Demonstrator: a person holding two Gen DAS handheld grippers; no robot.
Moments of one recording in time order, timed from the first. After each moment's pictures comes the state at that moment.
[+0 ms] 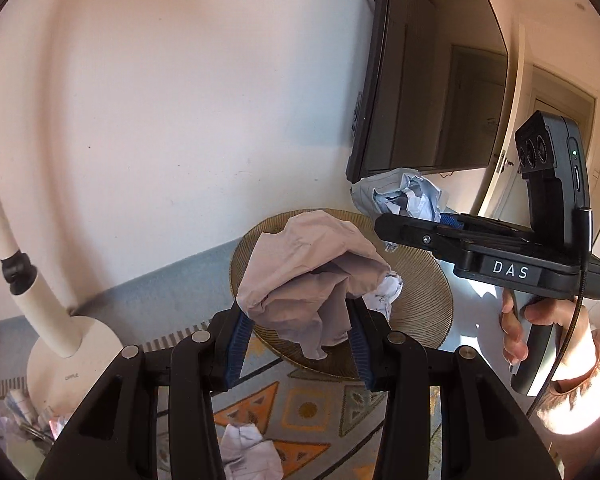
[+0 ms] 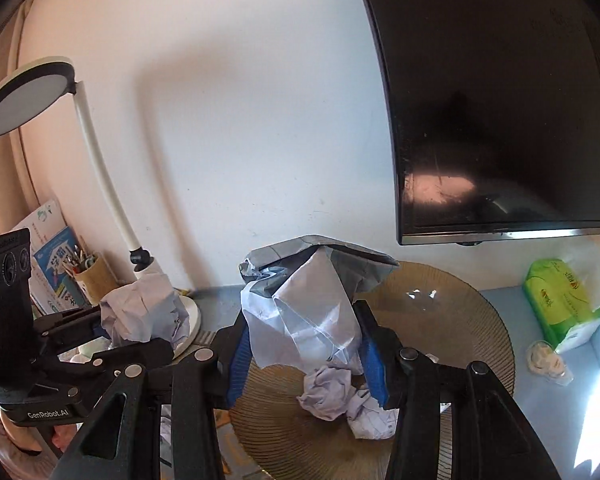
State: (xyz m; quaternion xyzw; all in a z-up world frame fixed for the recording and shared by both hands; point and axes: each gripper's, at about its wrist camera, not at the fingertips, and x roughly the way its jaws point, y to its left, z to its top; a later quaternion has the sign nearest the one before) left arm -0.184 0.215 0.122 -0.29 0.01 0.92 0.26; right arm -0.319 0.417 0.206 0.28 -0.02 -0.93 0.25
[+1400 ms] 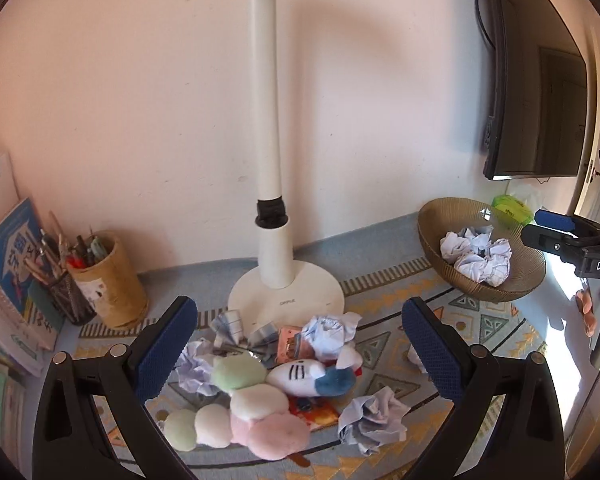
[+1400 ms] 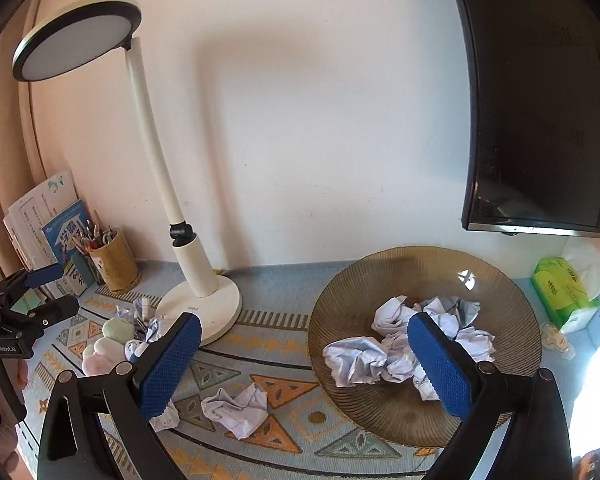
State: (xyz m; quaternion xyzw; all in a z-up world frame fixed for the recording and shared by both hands) left arm -0.092 0.028 0.142 -0.29 0.02 0.96 0.04; right arm -0.236 0.327 0.210 0.29 0.03 -0.92 0.27
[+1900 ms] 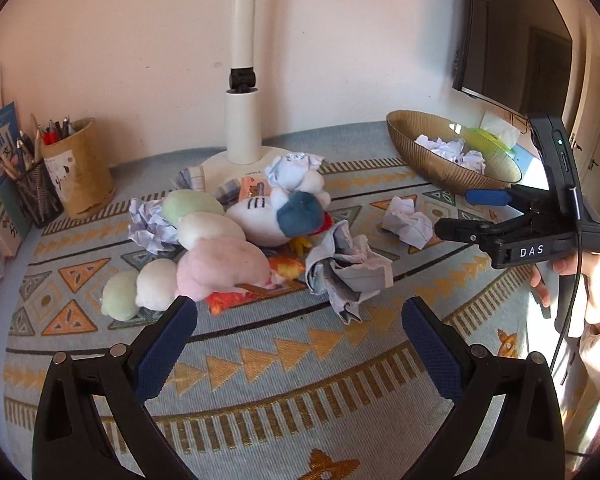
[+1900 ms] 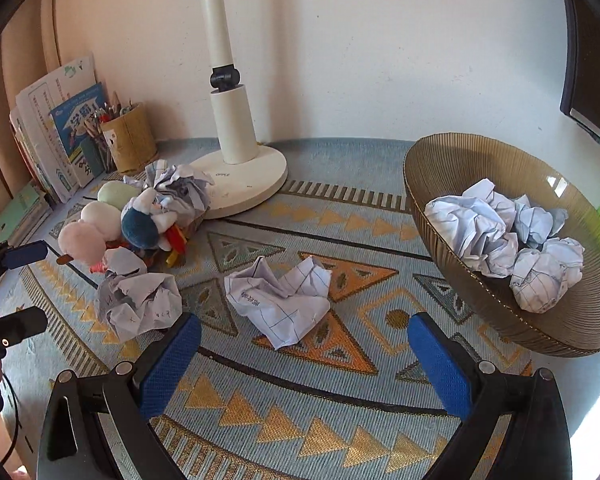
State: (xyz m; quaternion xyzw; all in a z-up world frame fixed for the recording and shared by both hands) left arm -0.029 0.043 0.054 -0.37 0.01 0.93 0.10; right arm -0.217 0.281 0.100 0.38 0.11 -0.87 0.30
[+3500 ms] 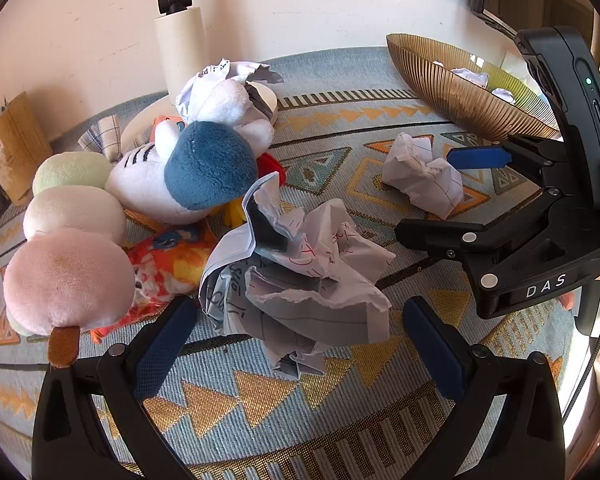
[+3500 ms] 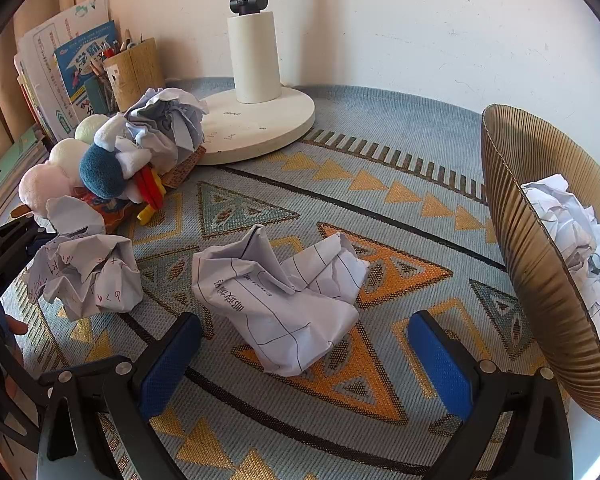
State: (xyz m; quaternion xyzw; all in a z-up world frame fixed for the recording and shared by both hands) left arm -0.088 0.089 0.002 -0.45 0.03 0.89 0.08; right arm -0.257 0.243 0.058 0.42 0.17 -0.83 0.34
